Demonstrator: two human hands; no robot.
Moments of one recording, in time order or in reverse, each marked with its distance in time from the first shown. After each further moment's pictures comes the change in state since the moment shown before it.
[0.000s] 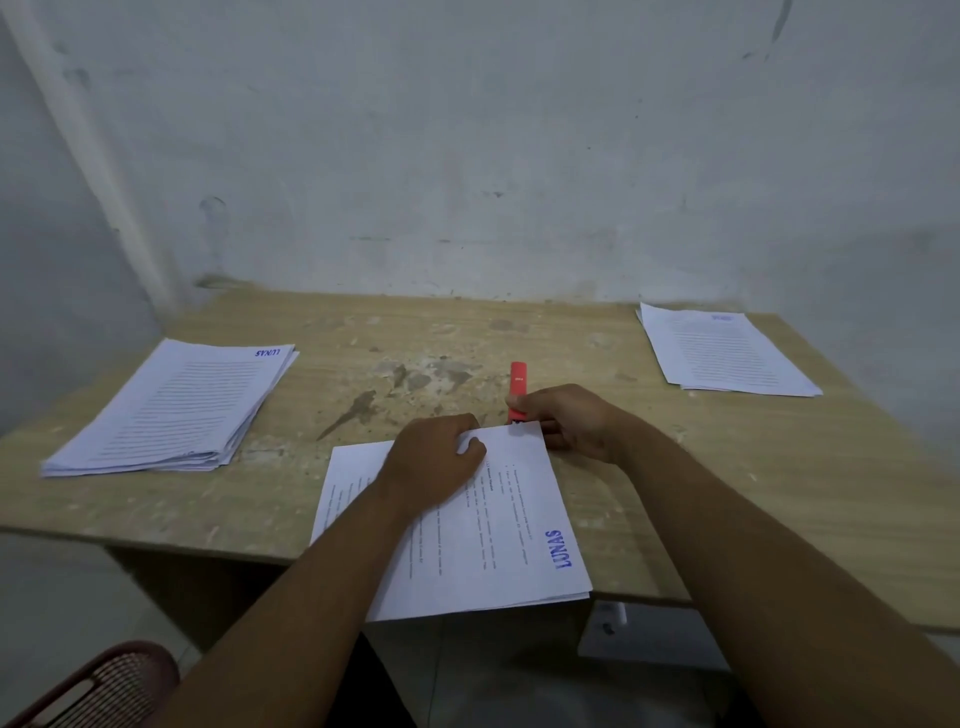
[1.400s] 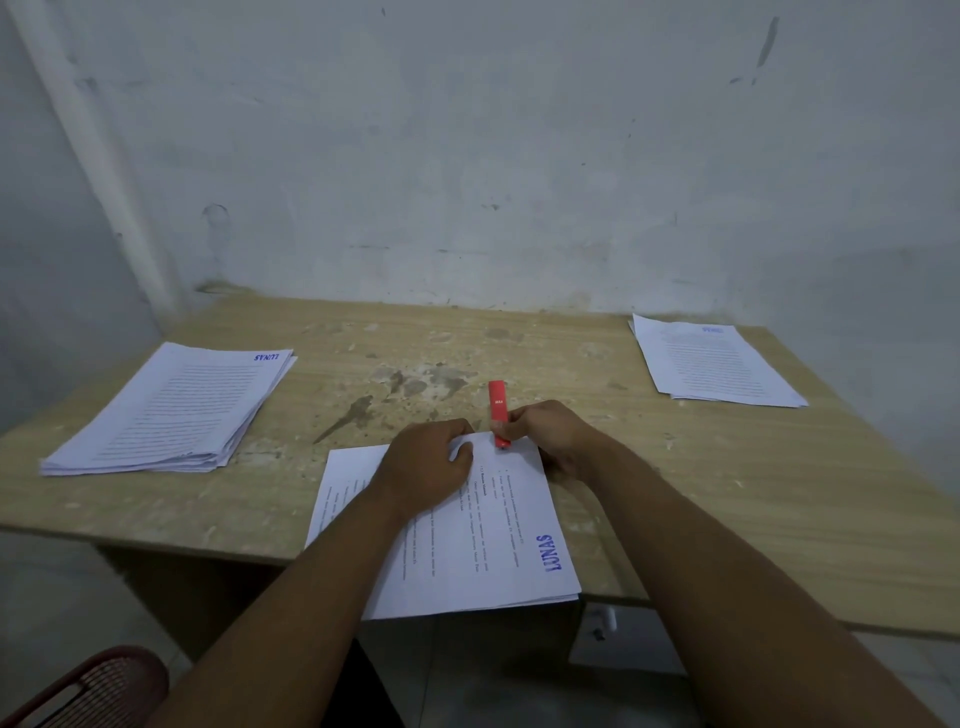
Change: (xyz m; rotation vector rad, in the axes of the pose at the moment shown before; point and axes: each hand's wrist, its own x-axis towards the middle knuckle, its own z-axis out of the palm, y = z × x) left_hand -0.002 -0.002 0.000 -0.002 0.004 0.048; right_hand -0.001 0.004 0.024 -0.135 0.137 0.038
